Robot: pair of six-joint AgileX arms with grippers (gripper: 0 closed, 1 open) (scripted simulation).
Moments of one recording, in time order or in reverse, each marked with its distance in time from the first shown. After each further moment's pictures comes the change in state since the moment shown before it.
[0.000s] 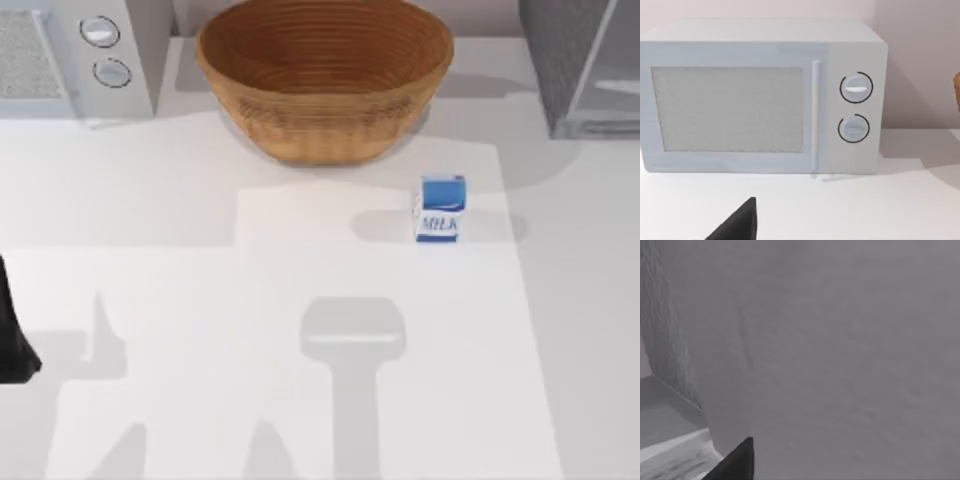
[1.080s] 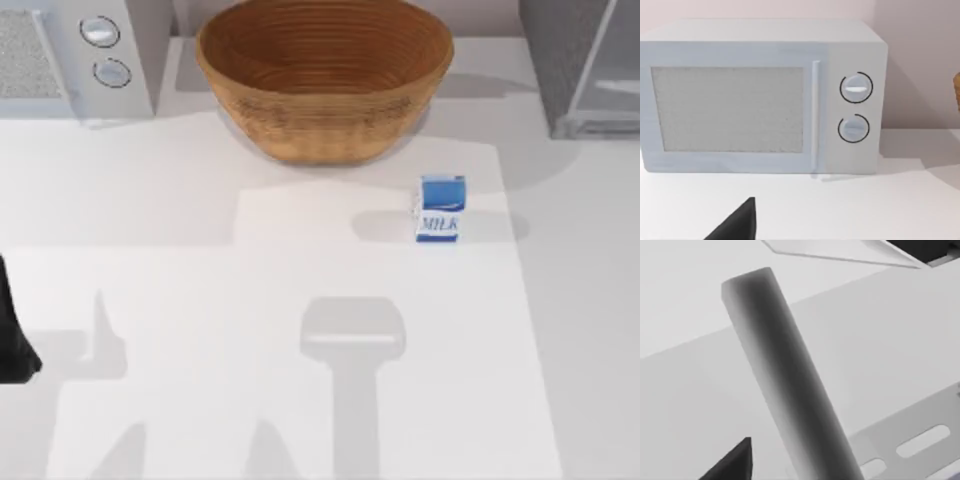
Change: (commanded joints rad) left arm 0.000 0.000 0.000 0.000 0.000 0.000; right arm -2.488 1.268 0.205 0.631 0.357 0.169
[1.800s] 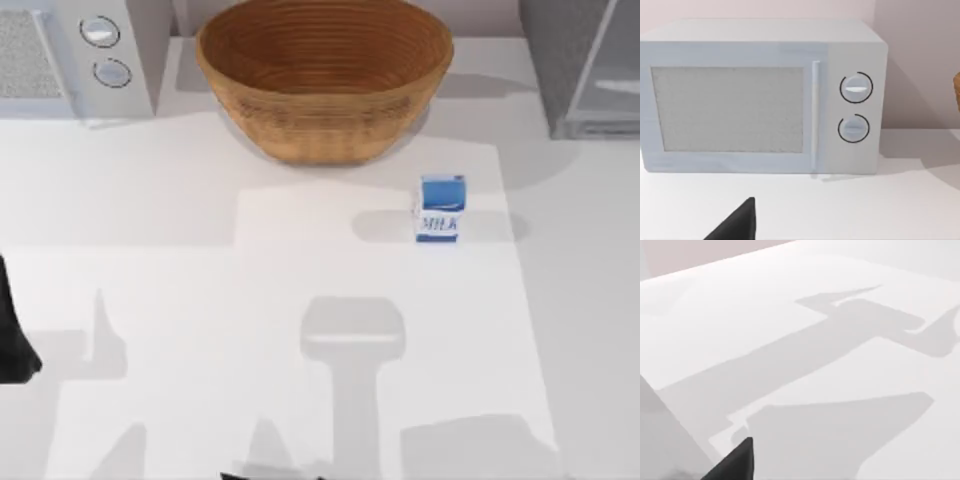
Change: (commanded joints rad) left arm 0.000 0.000 0.000 0.000 0.000 0.000; right arm -1.653 0.668 0.301 0.585 0.196 -0.106
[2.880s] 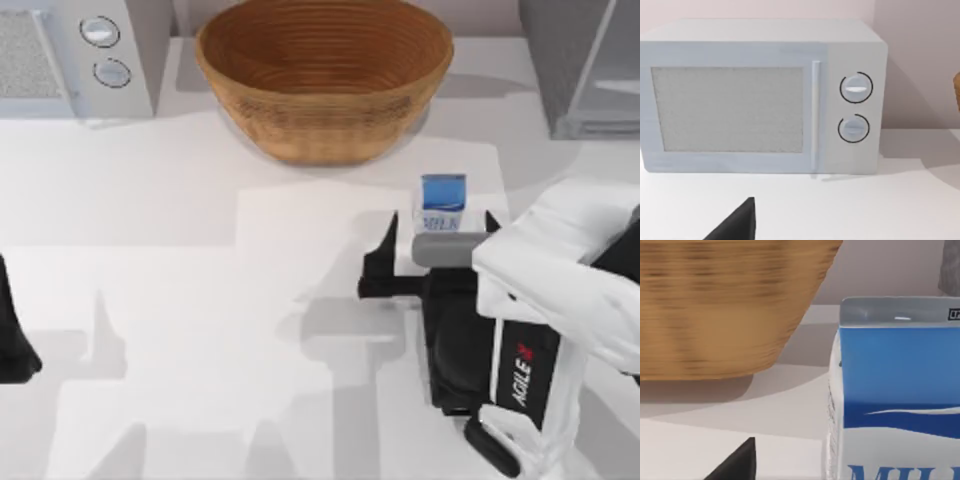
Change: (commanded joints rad) left arm 0.000 0.000 0.000 0.000 0.000 0.000; right arm -0.839 0.317 0.178 0.324 0.074 -0.188
